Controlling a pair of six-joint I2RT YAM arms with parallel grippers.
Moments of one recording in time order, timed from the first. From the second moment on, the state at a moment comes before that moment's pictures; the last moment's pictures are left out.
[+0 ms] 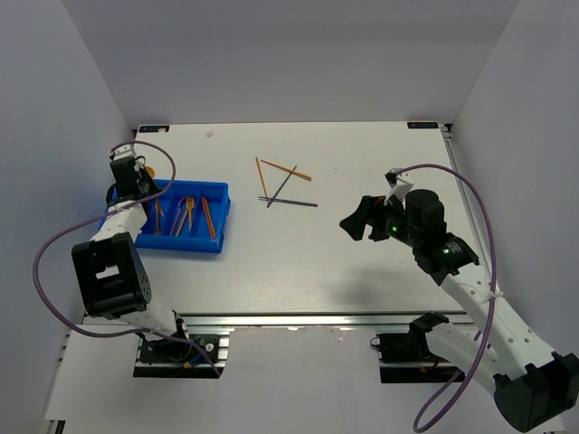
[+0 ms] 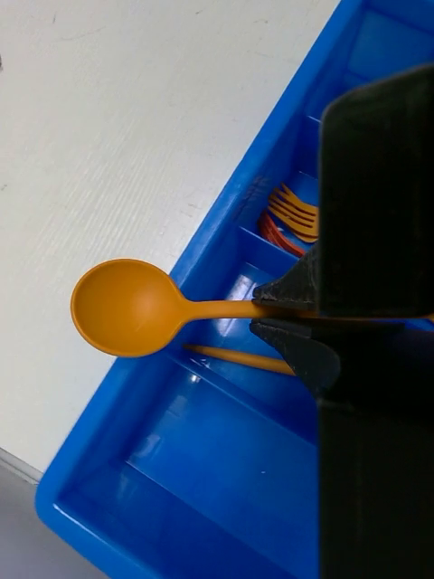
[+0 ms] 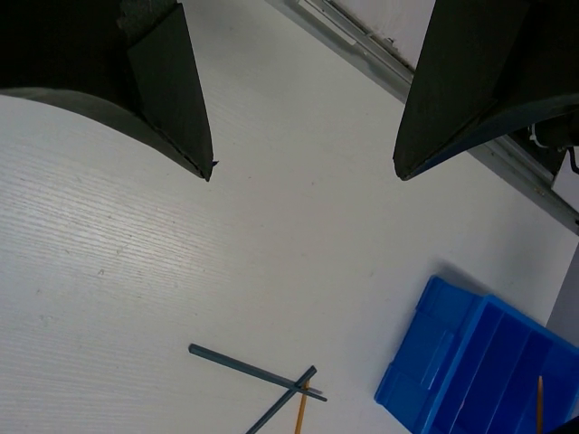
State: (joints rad) left arm 0.28 1.57 0.99 -0.01 -0.04 -0.25; right arm 0.45 0.87 0.77 -0.34 -0.25 0.38
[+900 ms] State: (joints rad) left arm 0.28 1.55 0.72 0.38 -0.07 -0.04; right arm 0.45 0.83 0.75 -0.32 -0.33 0.36
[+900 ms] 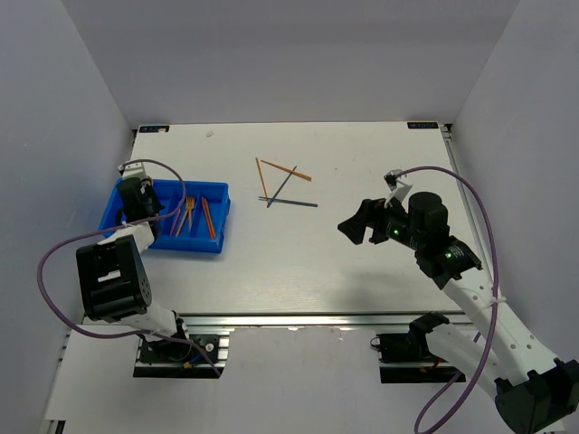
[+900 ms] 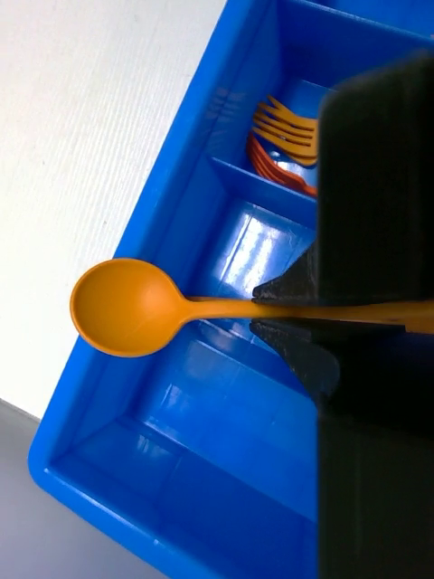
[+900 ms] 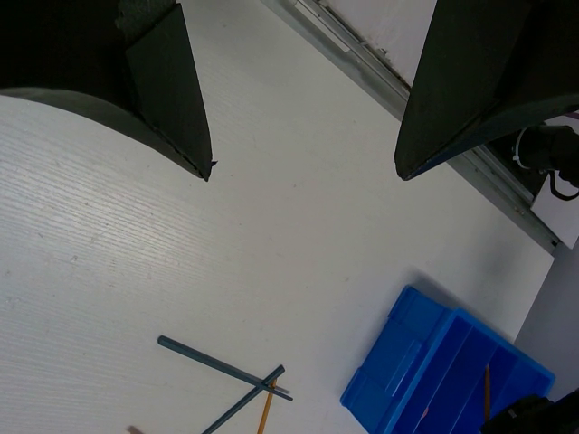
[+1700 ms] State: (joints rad) left arm 0.09 1.49 0.98 0.08 -0.14 -0.13; right arm 0.45 0.91 0.76 -0.32 -0.24 0.37
